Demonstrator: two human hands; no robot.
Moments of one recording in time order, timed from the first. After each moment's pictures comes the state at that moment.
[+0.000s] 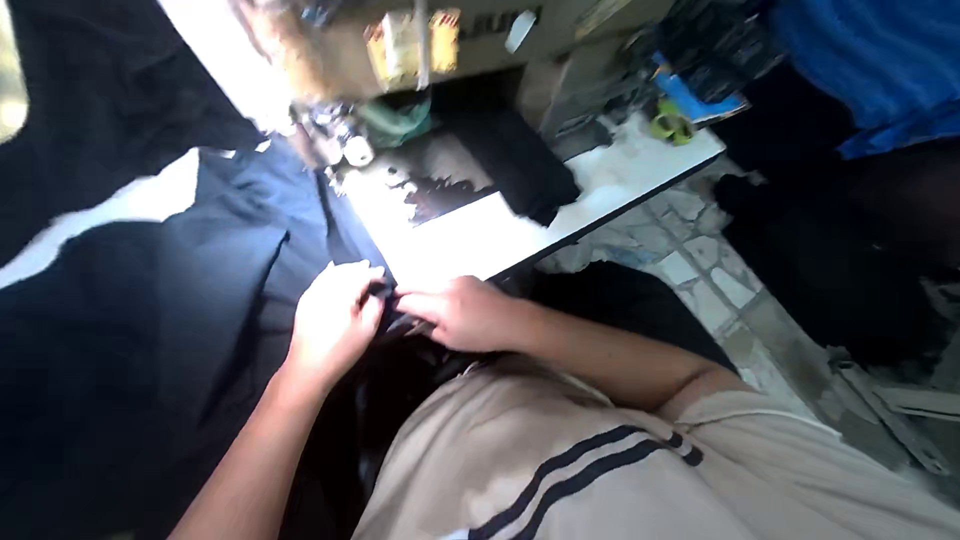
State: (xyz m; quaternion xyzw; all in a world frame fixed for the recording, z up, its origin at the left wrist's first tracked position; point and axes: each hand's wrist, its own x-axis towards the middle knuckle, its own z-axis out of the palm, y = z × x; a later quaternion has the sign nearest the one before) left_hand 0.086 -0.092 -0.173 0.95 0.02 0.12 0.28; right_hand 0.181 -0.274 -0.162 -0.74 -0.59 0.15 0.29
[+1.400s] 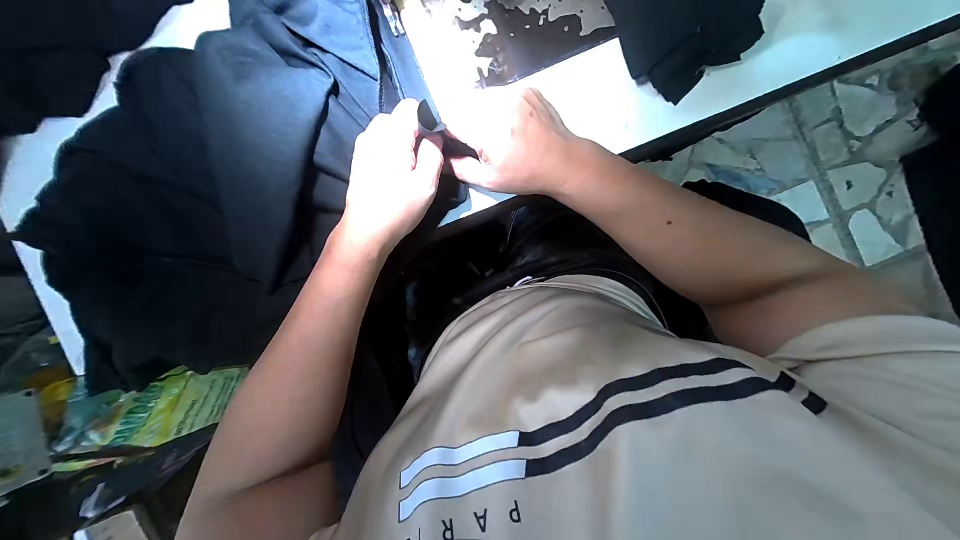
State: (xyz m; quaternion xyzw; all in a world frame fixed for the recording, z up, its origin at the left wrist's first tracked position) left_hand 0.108 -0.087 -0.168 0.94 0.06 0.11 0.30; right_hand 0.233 -0.231 -0.197 -0.73 -0.62 -0.04 0.29
